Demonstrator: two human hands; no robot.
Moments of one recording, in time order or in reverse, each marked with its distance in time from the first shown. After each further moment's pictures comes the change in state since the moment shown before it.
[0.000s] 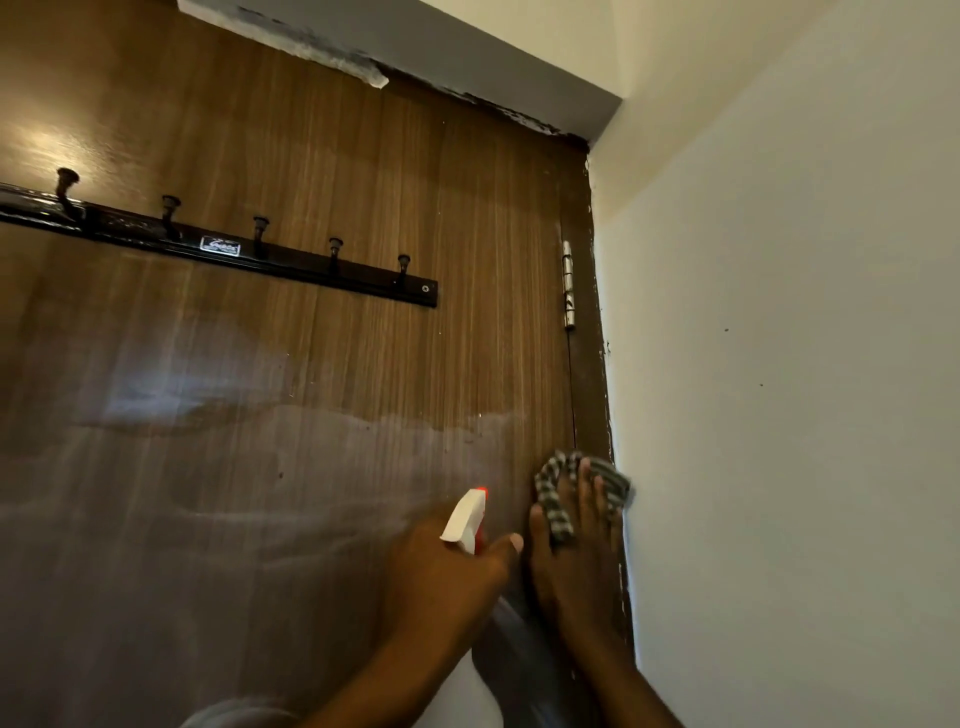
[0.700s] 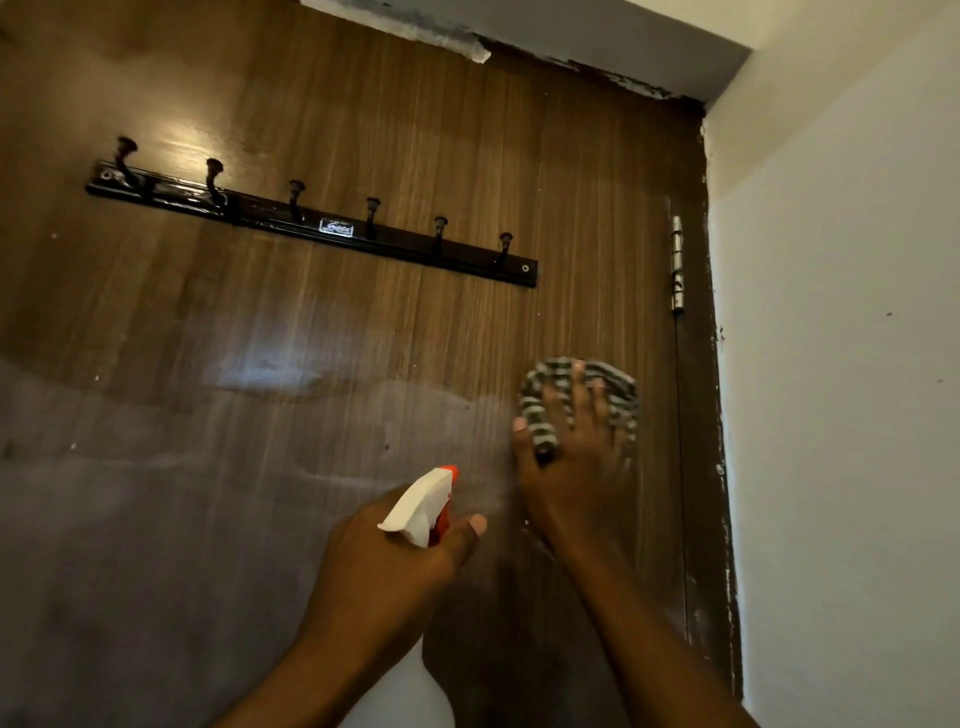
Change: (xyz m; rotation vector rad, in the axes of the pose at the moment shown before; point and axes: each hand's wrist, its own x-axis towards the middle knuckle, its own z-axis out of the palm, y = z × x) left_hand -0.012 -0.024 -0.105 0.057 0.117 0.020; right_hand 0.040 -0.119 0.022 0.107 0.015 -0.135
